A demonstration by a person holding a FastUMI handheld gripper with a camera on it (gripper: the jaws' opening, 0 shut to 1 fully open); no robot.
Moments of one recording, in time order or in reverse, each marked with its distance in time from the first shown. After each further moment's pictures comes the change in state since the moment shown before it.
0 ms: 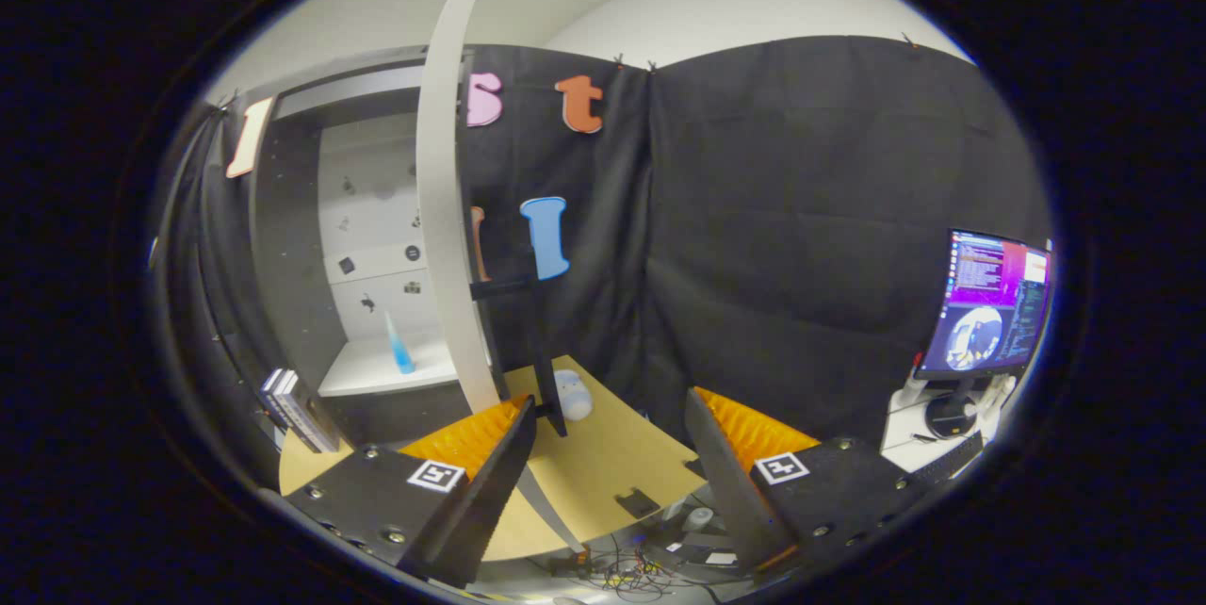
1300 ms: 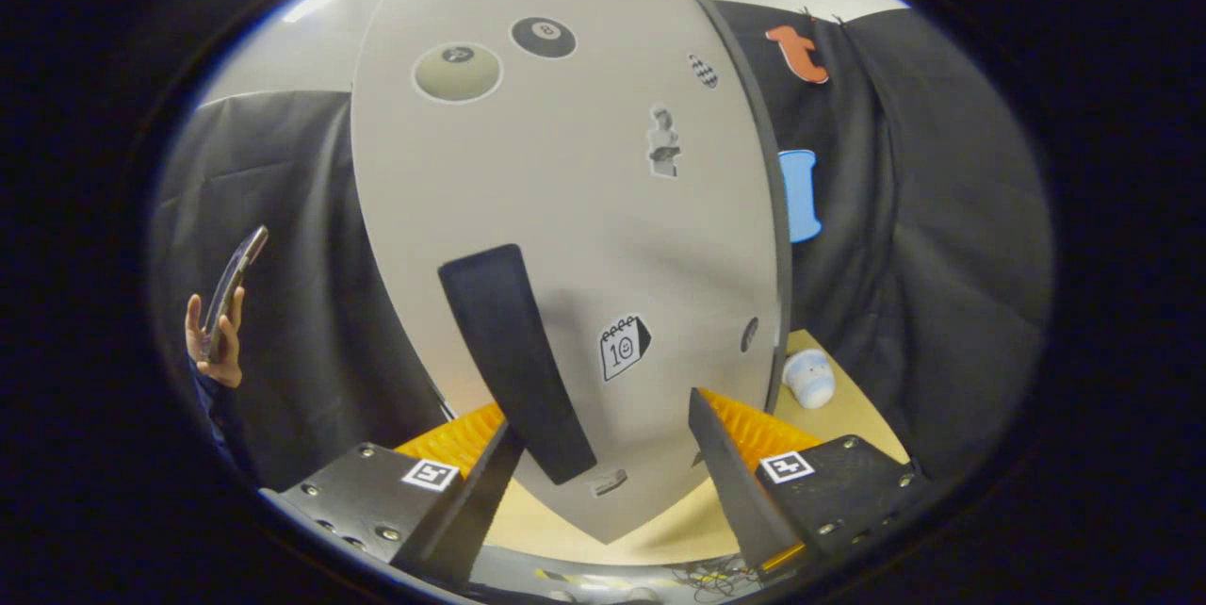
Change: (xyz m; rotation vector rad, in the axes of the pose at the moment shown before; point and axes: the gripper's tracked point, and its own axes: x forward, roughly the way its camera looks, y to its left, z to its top) arm 0.030 0.244 -0.026 -0.014 0.158 0.660
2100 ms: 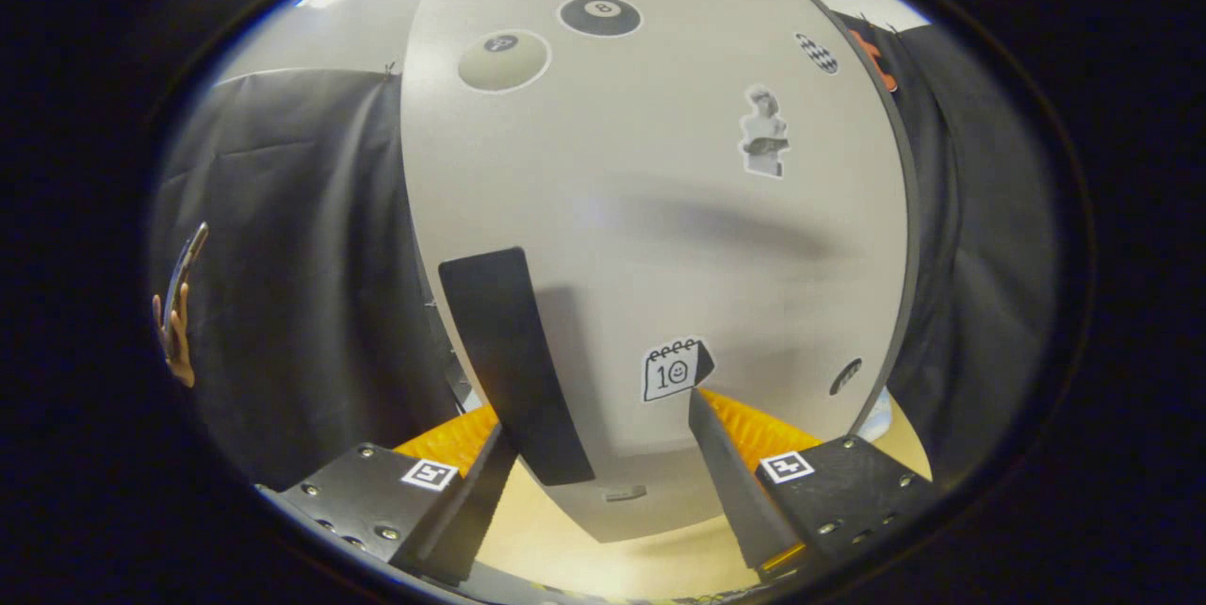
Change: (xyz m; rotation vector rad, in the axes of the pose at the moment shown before) arm 0.048 0.039 0.007 -0.066 -0.022 0.102
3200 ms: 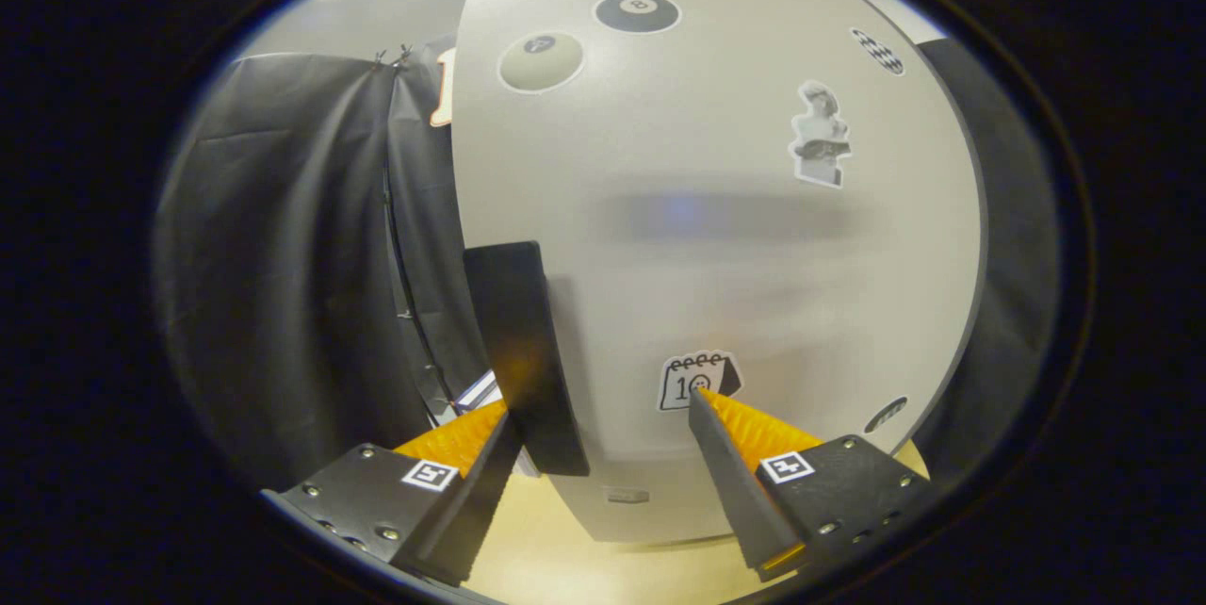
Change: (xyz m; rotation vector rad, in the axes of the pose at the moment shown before) arm 0.017 0.017 0.000 -0.040 -0.032 -0.037
